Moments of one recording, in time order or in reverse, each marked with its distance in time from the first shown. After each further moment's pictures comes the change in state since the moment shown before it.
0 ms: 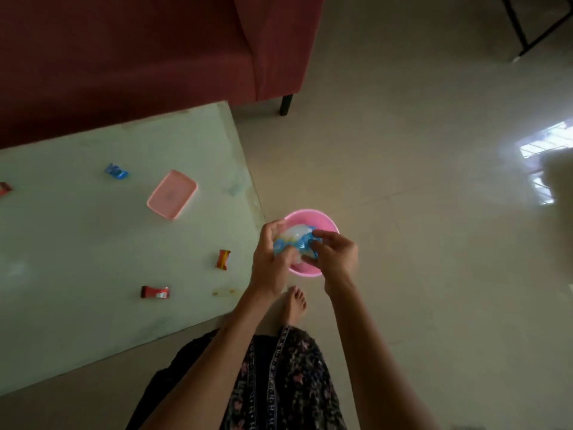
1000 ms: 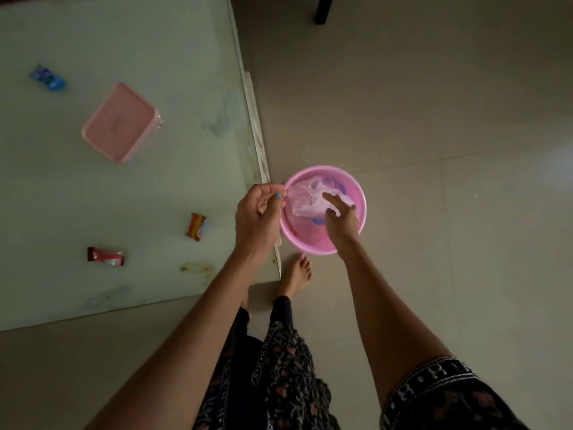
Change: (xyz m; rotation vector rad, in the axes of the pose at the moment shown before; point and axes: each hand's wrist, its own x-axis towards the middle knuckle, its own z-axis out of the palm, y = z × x) left_hand 0.100 -0.097 0.033 -0.056 0.293 -0.169; right_hand 0.205 0.110 0.015 -0.638 -0.242 -0.144
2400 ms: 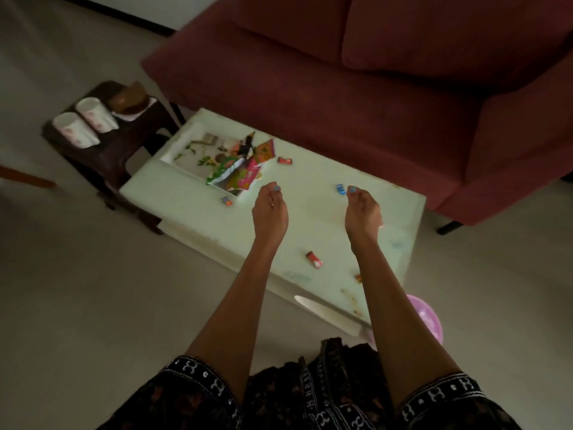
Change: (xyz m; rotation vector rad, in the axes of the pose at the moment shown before) left_hand -0.250 0.108 -0.386 -0.215 0.793 0.260; right_hand -0.429 -0.288 0.133 0.070 -0.076 -0.742
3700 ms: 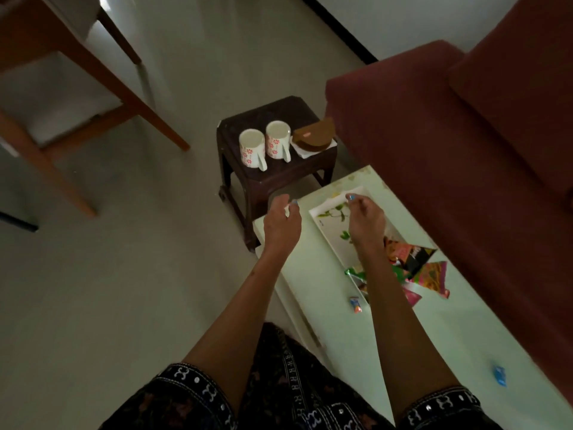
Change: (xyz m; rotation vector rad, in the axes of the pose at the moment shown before) left_hand 0.361 -0.080 -0.317 -0.107 0.406 -0.255; right_hand 0.008 -0.194 0.514 -0.244 -0.561 -0.303
